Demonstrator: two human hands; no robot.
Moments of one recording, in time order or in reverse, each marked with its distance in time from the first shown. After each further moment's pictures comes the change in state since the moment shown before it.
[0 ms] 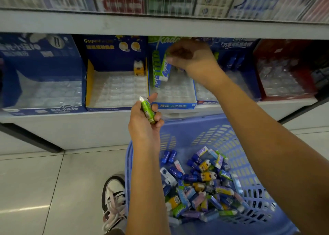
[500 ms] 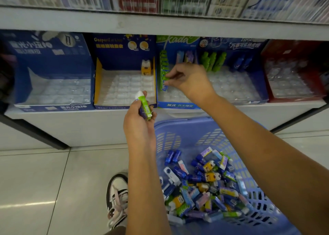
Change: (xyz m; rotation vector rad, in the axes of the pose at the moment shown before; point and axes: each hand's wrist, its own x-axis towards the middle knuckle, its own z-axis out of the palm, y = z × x) left_hand 0.001 0.015 -0.013 -0.022 0.116 0.151; right_hand -0.024 0.021 0.040 -0.175 0.005 -0.055
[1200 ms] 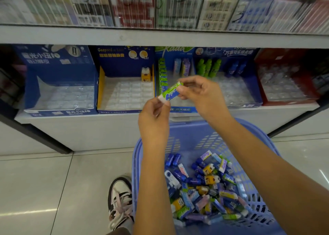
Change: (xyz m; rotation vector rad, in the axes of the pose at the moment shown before) left_hand -0.019 -0.013 0.016 0.783 -0.144 0.412; right_hand -0.054 -0.028 -0.032 0.491 0.069 0.213
